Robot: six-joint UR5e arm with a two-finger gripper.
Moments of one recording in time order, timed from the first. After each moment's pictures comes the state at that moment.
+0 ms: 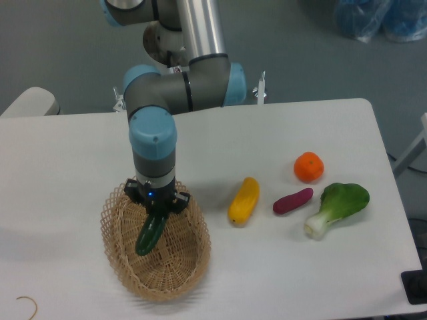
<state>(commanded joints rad) 2.18 -1.99 -1.71 -0.98 1.48 0.44</state>
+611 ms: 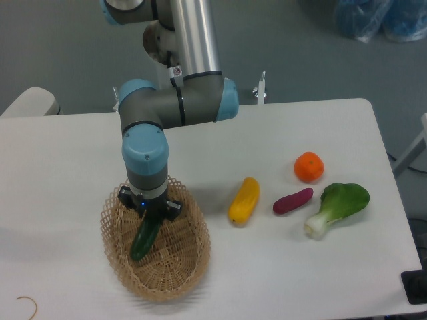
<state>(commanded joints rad) 2.18 -1.99 -1.69 -0.97 1.51 0.46</state>
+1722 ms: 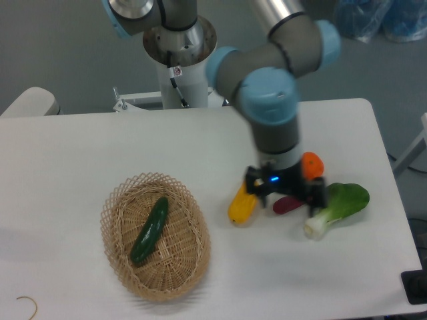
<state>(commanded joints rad) 2.65 -1.94 -1.45 -0.99 1.66 1.15</state>
